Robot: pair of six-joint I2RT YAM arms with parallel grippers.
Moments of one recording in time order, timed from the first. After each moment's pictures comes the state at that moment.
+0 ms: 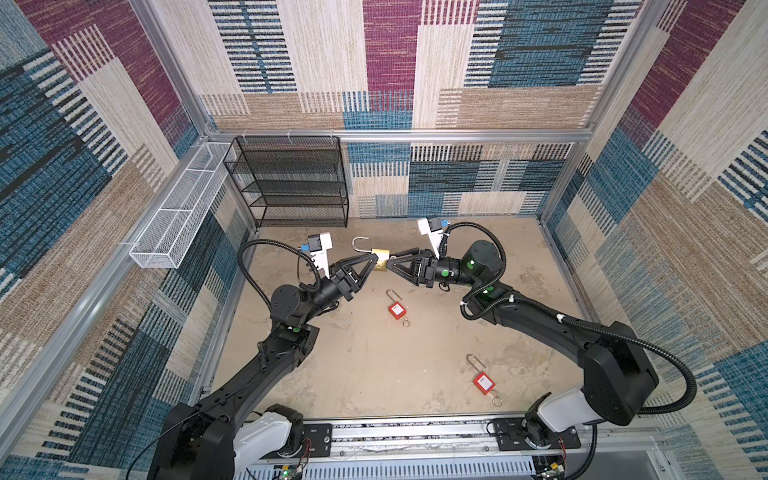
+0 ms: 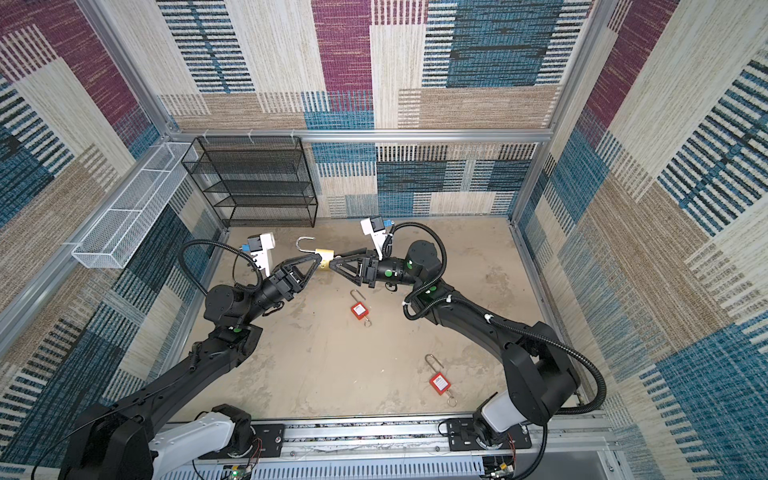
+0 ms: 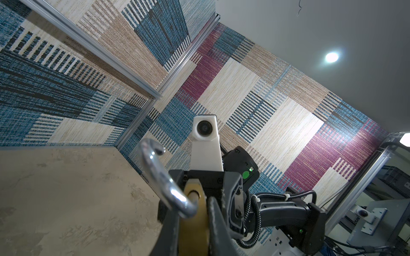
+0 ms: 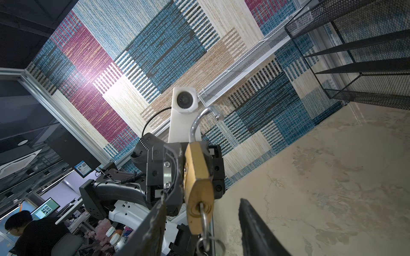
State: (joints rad) left arm -0.37 1.11 0.62 0.96 0.63 -0.99; right arm 0.62 1.50 1.02 0.74 -0.84 0.86
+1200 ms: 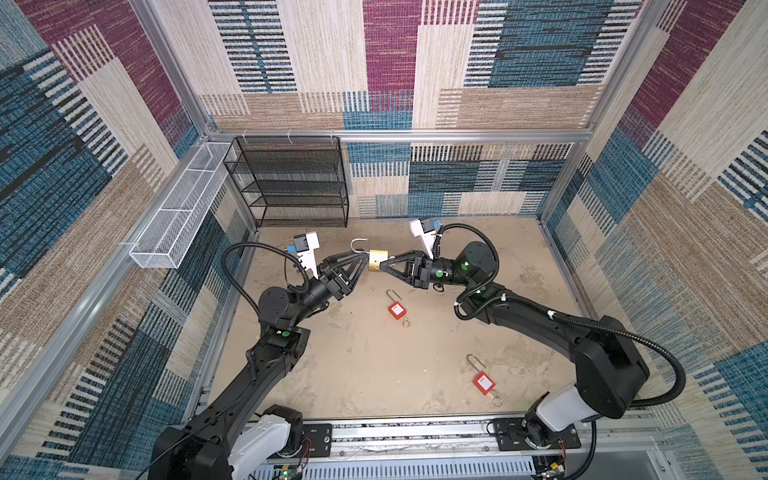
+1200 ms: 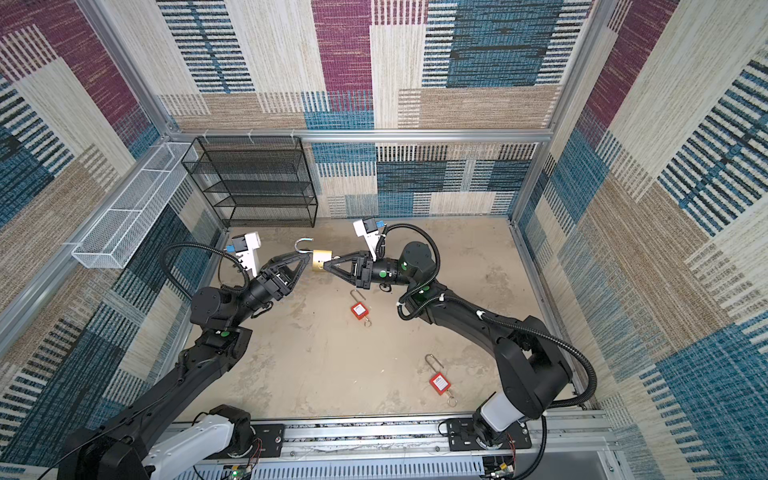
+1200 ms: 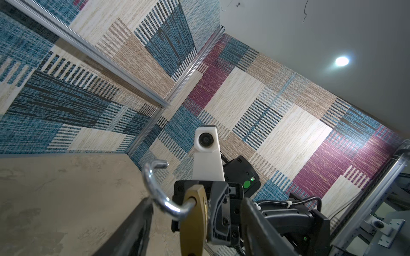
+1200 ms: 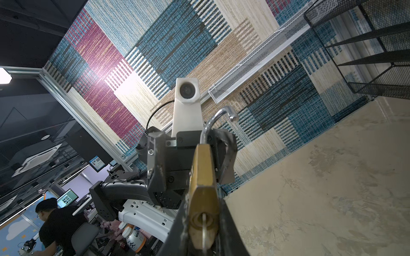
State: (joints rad) left arm -0.28 1.00 0.61 0.84 0.64 -0.97; right arm 0.65 1.54 1.04 0.79 -0.86 0.90
